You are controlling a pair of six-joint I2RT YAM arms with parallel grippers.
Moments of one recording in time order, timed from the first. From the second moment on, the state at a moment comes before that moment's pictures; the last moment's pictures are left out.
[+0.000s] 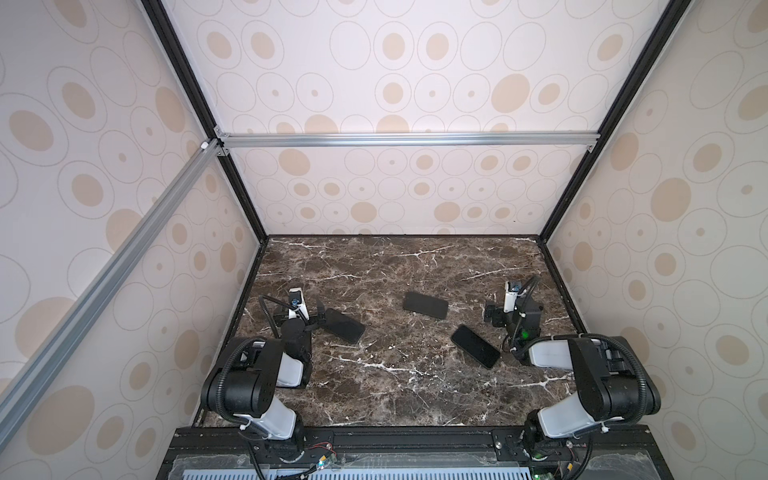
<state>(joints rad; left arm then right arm) -0.05 1.57 0.20 1.26 -0.28 0.04 0.05 1.53 0.41 0.68 0.11 -0.01</state>
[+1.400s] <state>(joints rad) -0.35 1.04 0.43 0.15 -0.31 -0.61 0.06 1.17 0.72 -0.37 -0.17 0.40</state>
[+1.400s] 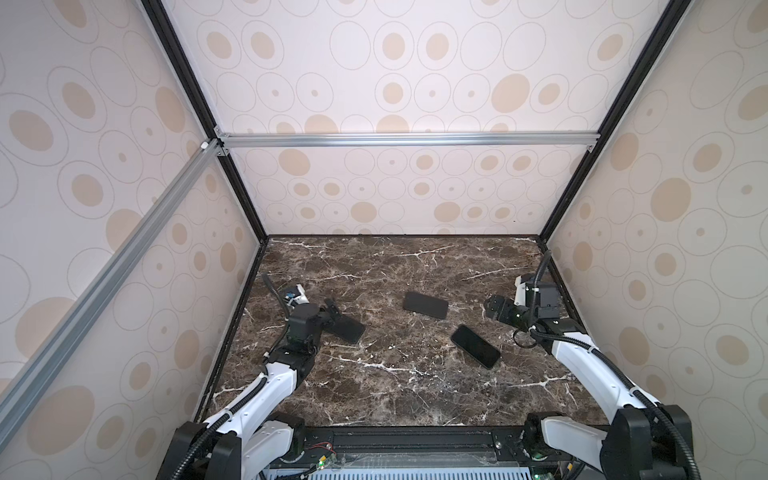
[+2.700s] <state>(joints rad) -0.76 1.20 0.57 0.23 -0.19 -0.61 0.14 1.53 0.84 -0.66 -0.27 0.29</state>
